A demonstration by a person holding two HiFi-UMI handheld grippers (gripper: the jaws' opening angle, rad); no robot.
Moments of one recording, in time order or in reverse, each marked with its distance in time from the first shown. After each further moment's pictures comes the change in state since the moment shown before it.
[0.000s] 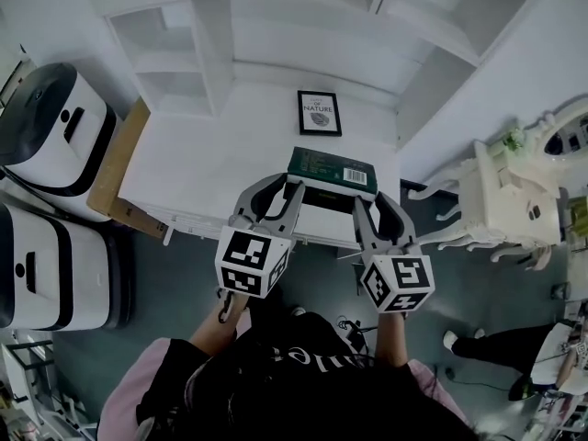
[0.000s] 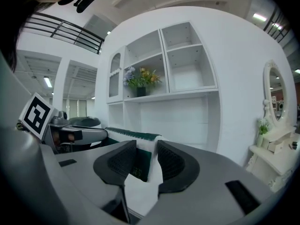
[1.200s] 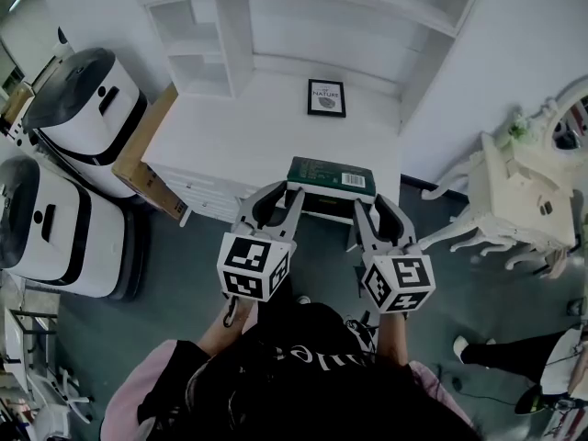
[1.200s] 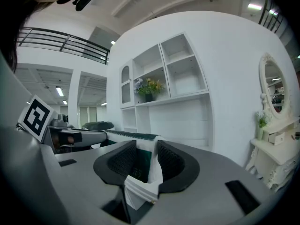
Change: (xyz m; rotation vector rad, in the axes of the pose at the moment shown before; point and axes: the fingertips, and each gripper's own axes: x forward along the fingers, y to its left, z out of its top) left arm -0.105 -0.121 -0.027 -0.003 -0.005 0.126; right arm -0.143 0.009 -0.036 0.033 -0.046 0.119
